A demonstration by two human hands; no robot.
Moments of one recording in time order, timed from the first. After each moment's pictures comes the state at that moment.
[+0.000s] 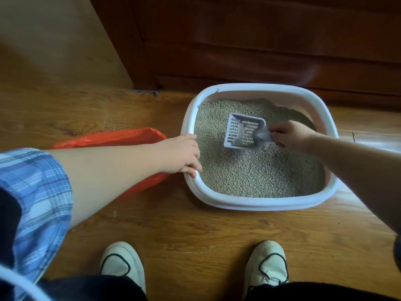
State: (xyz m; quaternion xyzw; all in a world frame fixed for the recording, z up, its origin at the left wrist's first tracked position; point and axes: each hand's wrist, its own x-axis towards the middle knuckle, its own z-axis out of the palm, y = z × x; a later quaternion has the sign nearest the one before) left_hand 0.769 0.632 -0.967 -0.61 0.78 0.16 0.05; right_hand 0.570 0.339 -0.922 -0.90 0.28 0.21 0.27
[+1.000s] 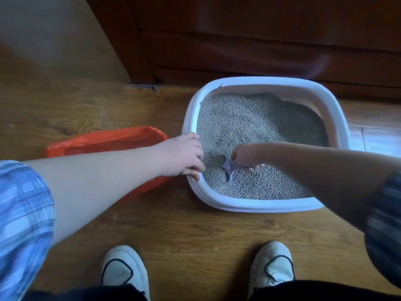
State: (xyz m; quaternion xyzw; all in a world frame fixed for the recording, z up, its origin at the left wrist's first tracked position) left_hand 0.775 0.636 -0.982 -0.57 0.81 0.12 -0.07; right_hand 0.625 0.435 -0.971 -0.79 0.22 0.49 0.28
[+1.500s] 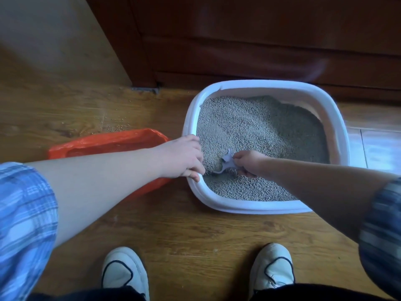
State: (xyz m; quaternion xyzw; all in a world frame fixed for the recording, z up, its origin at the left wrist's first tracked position) left_hand 0.775 0.635 -0.983 -0.57 0.81 0.11 -0.07; right_hand 0.598 0.442 -0.982 -0.74 0.38 0.36 0.43
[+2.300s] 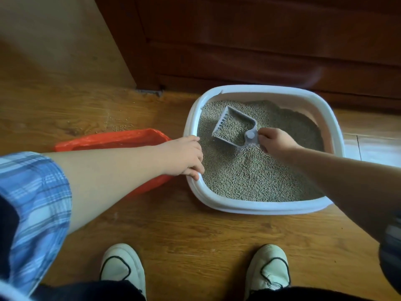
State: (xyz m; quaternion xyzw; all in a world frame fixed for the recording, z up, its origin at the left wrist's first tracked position) left_hand 0.770 0.635 -0.974 -0.59 0.80 0.12 -0.01; right_hand 0.588 0.385 -0.942 -0.86 0.36 0.15 0.34
